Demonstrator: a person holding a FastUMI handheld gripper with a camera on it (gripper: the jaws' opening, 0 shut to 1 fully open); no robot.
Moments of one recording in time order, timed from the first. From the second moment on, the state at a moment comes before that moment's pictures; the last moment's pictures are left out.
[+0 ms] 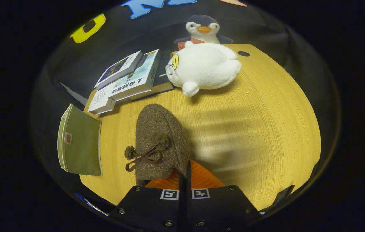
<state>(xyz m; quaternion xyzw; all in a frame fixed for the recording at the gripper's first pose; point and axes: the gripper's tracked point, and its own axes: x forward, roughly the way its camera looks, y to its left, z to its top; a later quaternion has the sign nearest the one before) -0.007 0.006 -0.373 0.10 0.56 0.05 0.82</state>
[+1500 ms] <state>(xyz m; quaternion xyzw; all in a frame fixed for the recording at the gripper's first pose) 0.025 0.237 -0.251 0.02 0.53 0.24 0.81</state>
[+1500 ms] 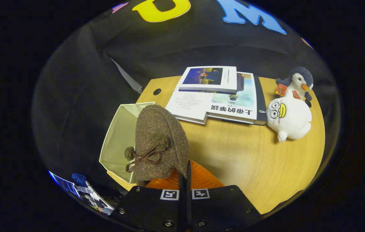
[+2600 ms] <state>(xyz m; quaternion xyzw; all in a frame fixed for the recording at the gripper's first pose) 0.040 0.392 -0.232 0.00 0.54 0.31 0.78</state>
